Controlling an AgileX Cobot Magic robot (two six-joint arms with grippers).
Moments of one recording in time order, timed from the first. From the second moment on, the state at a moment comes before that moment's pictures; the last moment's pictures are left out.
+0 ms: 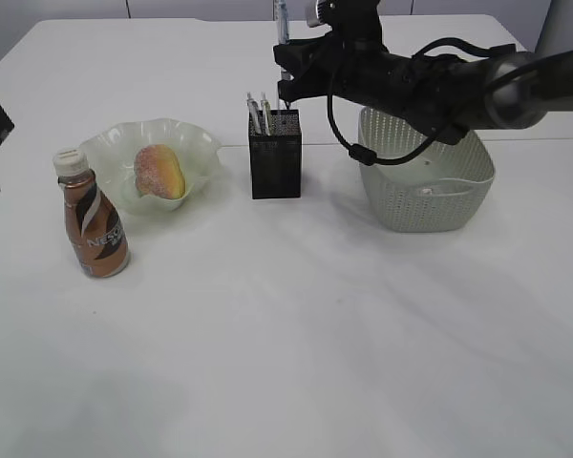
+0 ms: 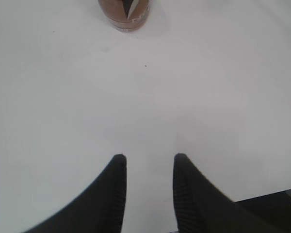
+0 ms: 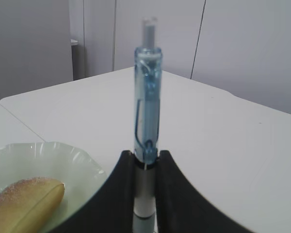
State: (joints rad) left arm -0.35 1.43 -1.30 0.05 1.24 -0.18; right arm 0.26 2.30 -1.74 -0.78 -0.54 0.54
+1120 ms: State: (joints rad) left arm -0.35 1.43 -1.30 0.03 1.24 -0.18; right arm 0.26 2.36 -1.76 -0.77 -0.54 0.60
